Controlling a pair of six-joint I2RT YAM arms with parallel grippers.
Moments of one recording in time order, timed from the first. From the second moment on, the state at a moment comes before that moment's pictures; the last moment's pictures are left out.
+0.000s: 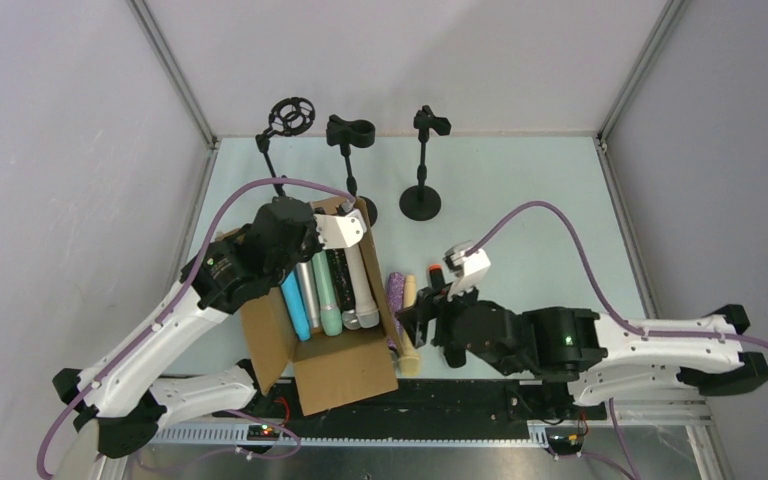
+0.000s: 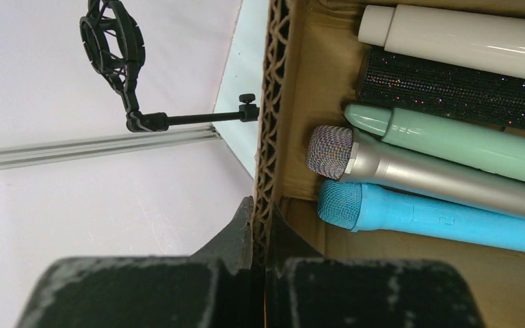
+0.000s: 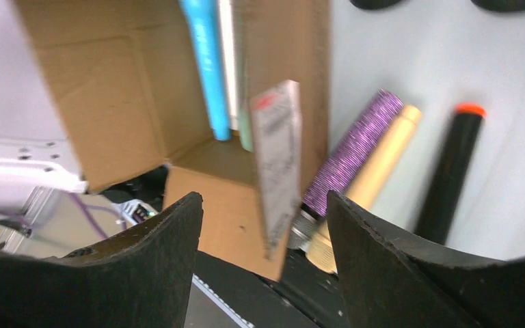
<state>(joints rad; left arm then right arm) -0.81 1.01 1.28 -0.89 -0.53 0.78 1.56 1.00 1.09 -0.58 0.76 0.77</state>
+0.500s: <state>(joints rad) -0.79 1.01 1.27 -0.89 -0.54 0.78 1.53 1.49 1.24 -0.32 0.69 0.51</state>
